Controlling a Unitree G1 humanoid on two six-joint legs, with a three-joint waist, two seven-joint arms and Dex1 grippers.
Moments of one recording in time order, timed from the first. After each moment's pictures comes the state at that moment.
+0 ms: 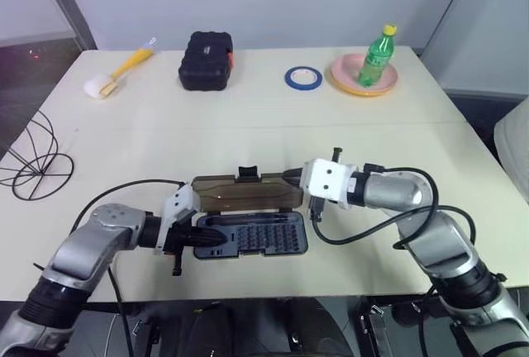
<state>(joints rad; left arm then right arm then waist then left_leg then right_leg) -0.15 0.78 -0.12 -0.23 -0.45 0.64 -1.18 -0.39 -0.63 0.28 -0.47 -0.10 0.43 0.84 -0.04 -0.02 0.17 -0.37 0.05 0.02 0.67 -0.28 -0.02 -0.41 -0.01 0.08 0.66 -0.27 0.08</state>
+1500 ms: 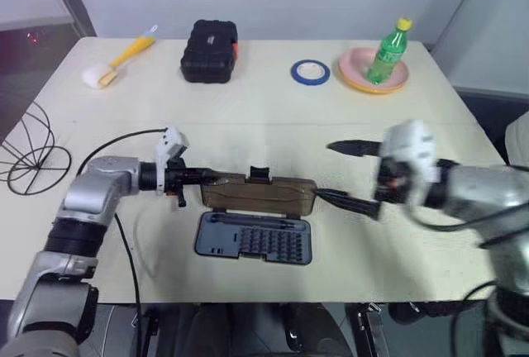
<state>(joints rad) -0.54 0.75 -0.09 0.17 -0.44 0.59 -1.28 -0.30 -0.81 -0.40 -0.73 0.79 1.04 1.00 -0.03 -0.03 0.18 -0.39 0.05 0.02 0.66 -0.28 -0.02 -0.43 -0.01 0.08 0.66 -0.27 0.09</state>
